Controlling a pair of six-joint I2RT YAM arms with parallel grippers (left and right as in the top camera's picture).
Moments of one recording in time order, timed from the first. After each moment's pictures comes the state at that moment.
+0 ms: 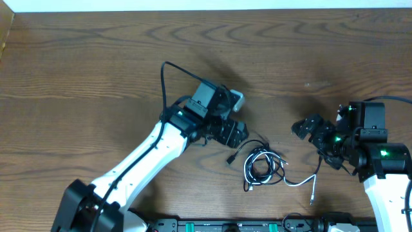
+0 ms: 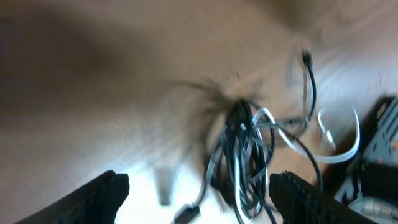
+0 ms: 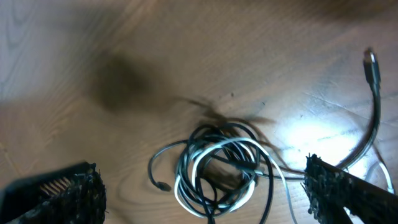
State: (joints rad) left arm -0.63 1.51 1.05 -0.59 0.43 -0.17; right arm -0.01 1.02 0.88 -0.98 -0.34 0.72
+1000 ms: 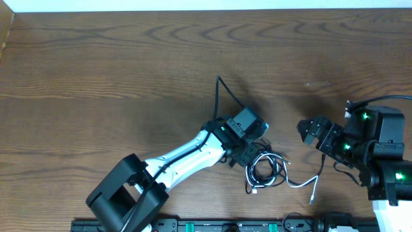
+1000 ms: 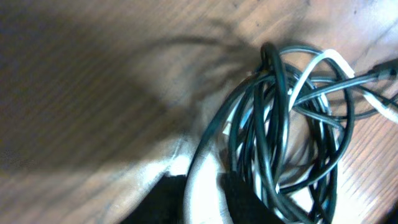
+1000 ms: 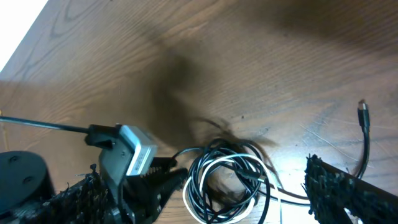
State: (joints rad) left arm -0.87 1.73 1.05 -0.53 0.21 -0.15; right arm -0.03 0.89 0.94 -1.02 -0.33 0.54
